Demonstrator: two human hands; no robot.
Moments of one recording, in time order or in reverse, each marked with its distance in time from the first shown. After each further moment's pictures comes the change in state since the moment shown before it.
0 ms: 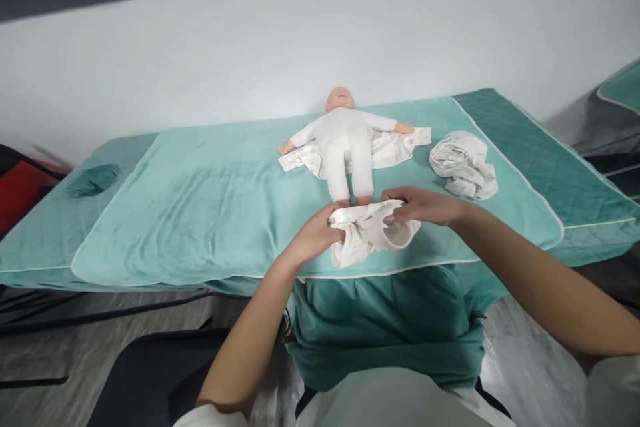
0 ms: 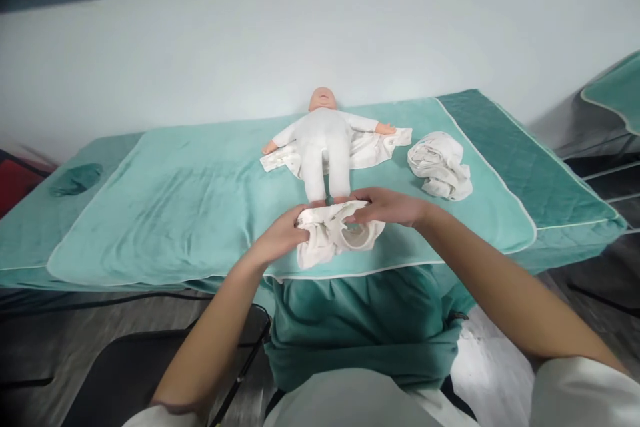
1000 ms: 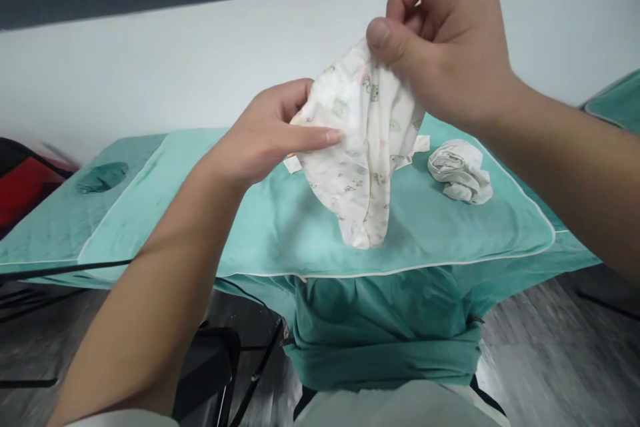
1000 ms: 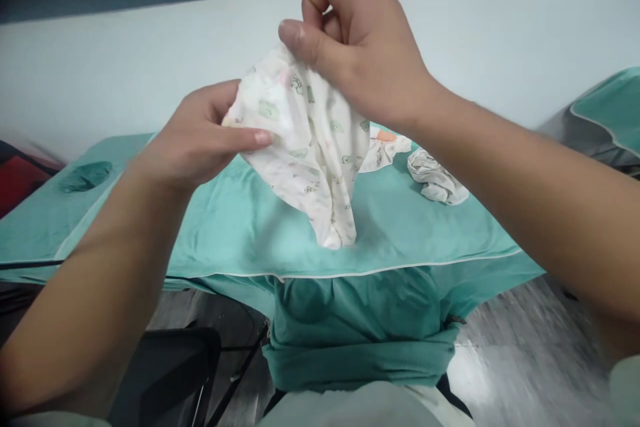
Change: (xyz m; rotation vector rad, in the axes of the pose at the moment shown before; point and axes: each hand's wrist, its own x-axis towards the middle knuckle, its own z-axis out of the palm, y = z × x) left_hand -0.013 0.175 -0.080 0.331 0.098 0.510; right_hand 0.001 -0.185 -0.010 -0.765 0.854 -0.863
